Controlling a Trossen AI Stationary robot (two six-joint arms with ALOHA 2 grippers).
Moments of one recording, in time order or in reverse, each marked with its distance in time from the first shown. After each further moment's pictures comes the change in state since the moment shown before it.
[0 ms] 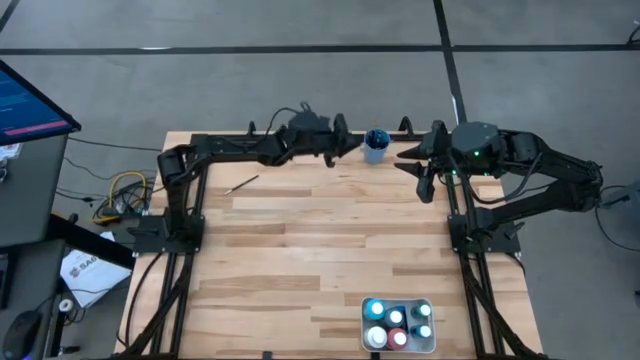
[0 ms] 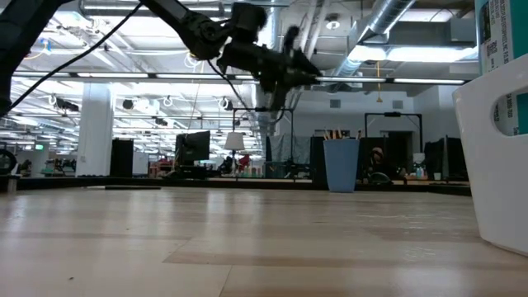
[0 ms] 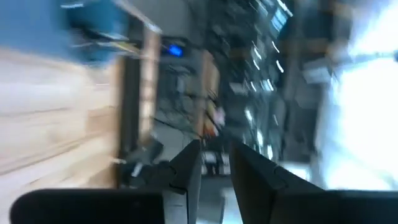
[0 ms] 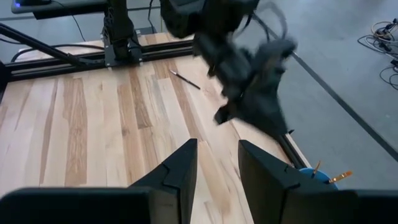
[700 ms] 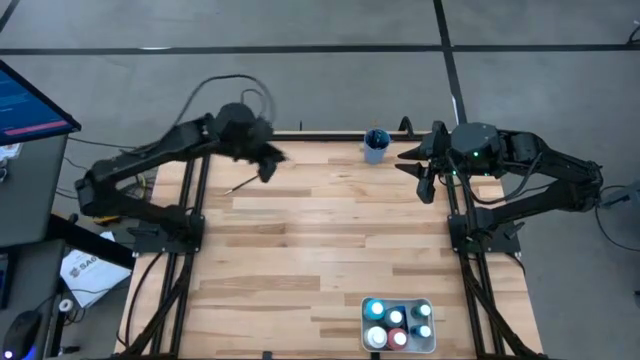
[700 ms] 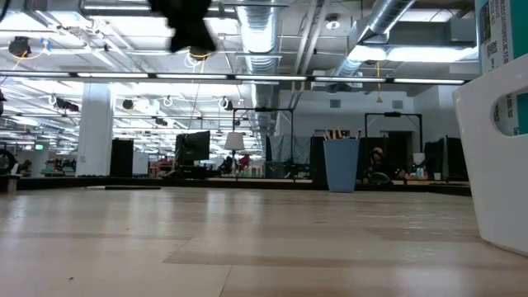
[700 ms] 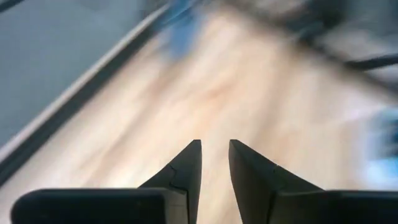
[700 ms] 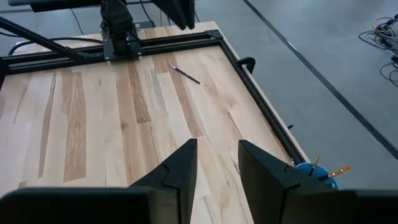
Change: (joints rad) left arm 0.045 -0.663 -0.106 -1.066 -0.011 1.424; right arm 0.000 0.000 0.000 -0.020 0.000 0.000
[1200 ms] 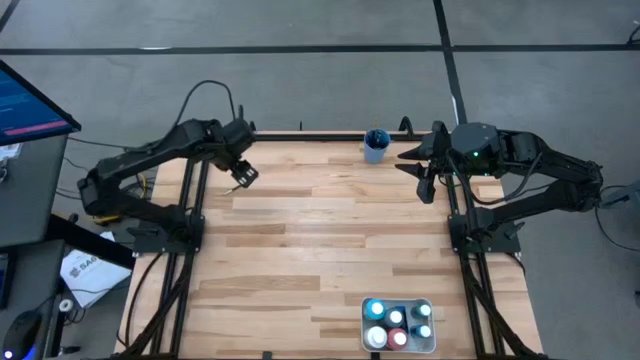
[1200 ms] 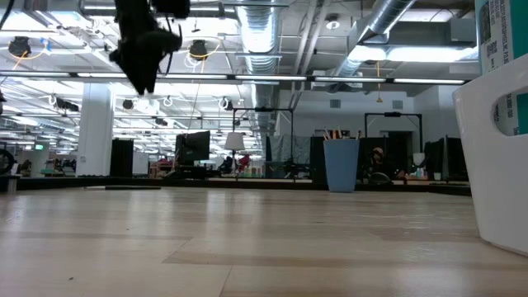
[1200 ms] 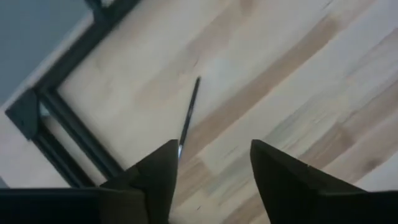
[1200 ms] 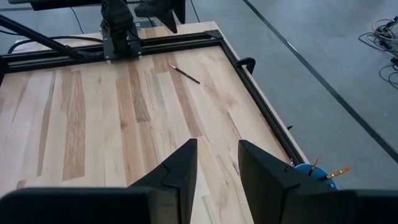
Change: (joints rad) left arm 0.051 0.025 -0.015 -0.580 -0.375 -0.125; right arm 0.000 0.000 0.000 0.000 0.000 -0.010
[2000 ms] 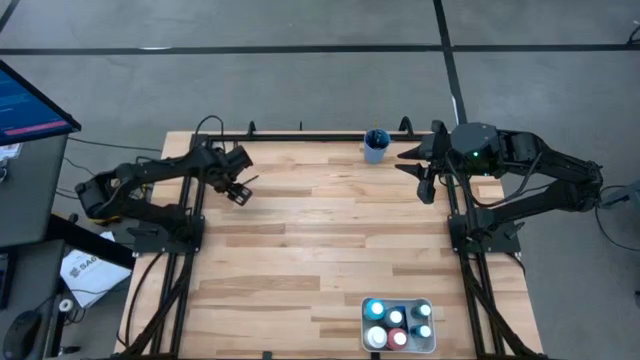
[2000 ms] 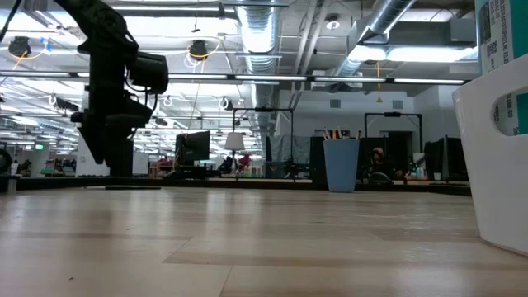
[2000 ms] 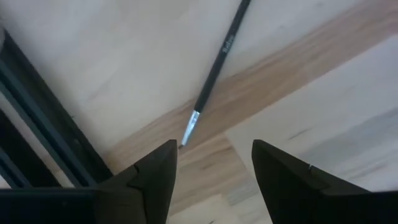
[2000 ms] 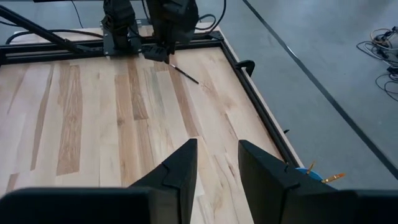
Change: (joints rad) left arm 0.131 -0.011 -0.558 0.366 0.024 -0.044; right arm 0.000 0.001 0.000 0.002 0.000 -0.045
